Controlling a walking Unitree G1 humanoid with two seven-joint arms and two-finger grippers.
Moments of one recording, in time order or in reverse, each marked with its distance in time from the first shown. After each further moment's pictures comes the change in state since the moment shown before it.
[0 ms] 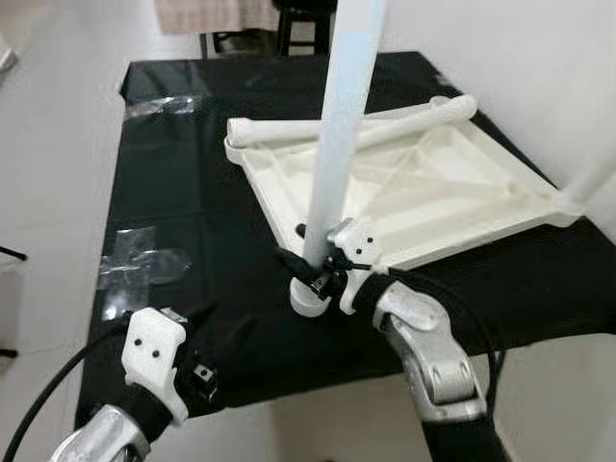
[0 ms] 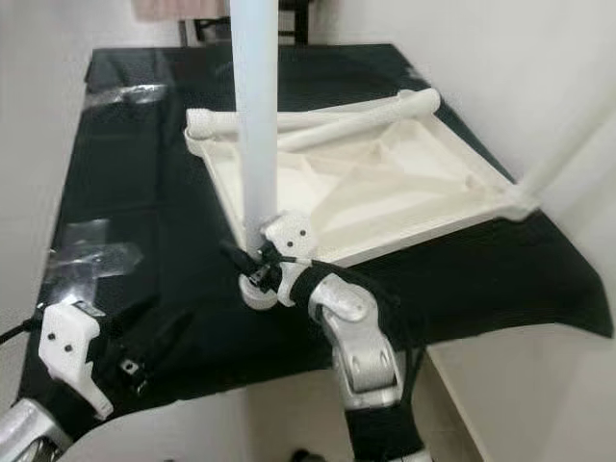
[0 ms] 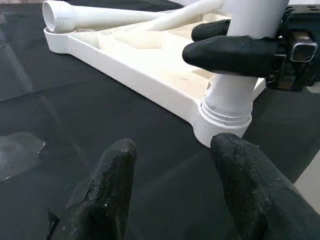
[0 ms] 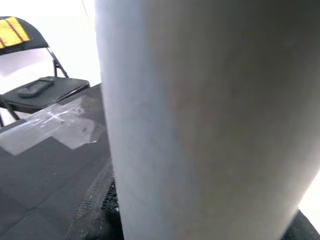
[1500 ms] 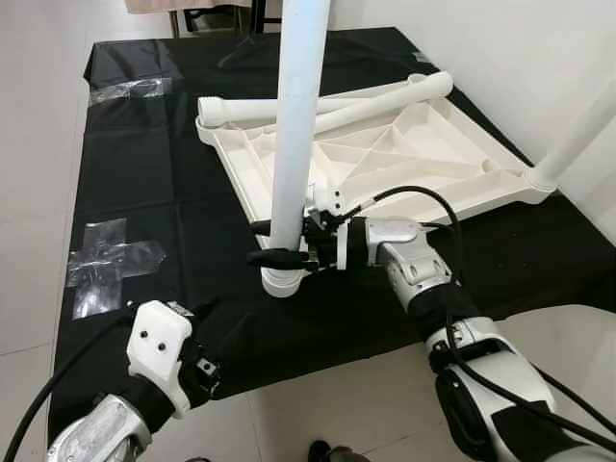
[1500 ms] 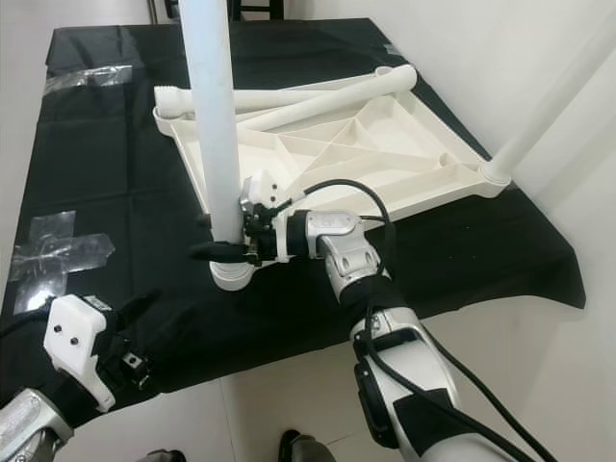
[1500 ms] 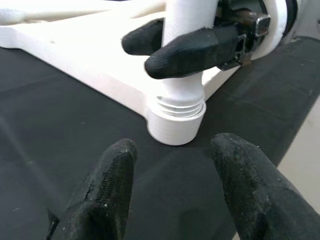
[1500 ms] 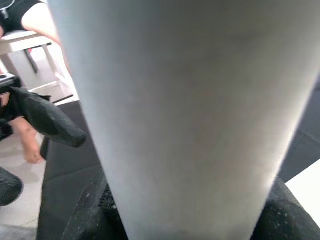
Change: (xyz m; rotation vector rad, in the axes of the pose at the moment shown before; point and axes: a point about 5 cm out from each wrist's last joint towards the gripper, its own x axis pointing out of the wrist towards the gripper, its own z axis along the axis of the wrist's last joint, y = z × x) left arm 0.001 -0.002 0.002 0.039 0.015 -0.036; right arm 0.051 -0.044 0.015 -0.027 -0.002 0.685
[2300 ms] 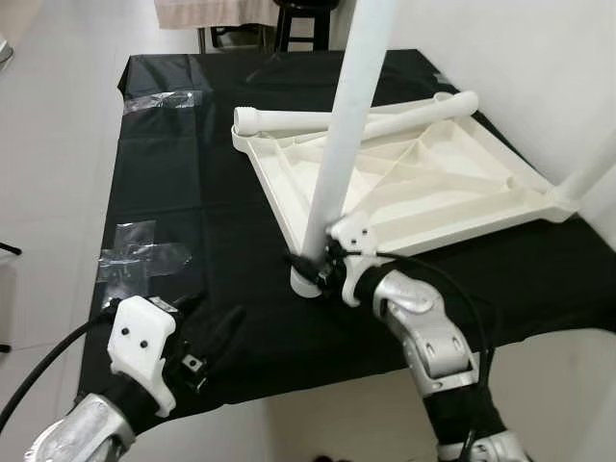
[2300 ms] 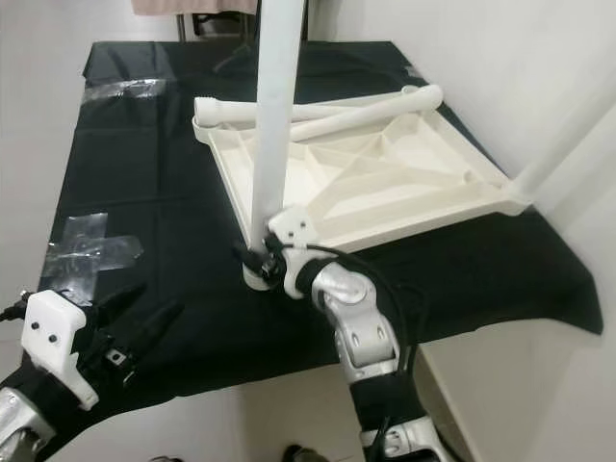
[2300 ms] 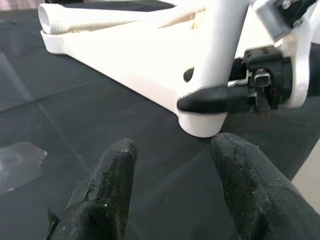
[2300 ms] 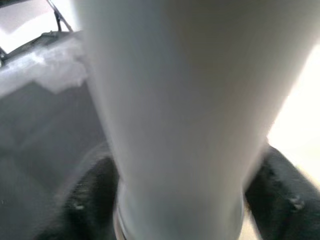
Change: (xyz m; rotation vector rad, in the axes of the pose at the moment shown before) left arm -0.006 0.007 0.005 0.003 -0.005 0.022; right arm -0.016 0.043 -0.034 0.165 0.079 -0.563
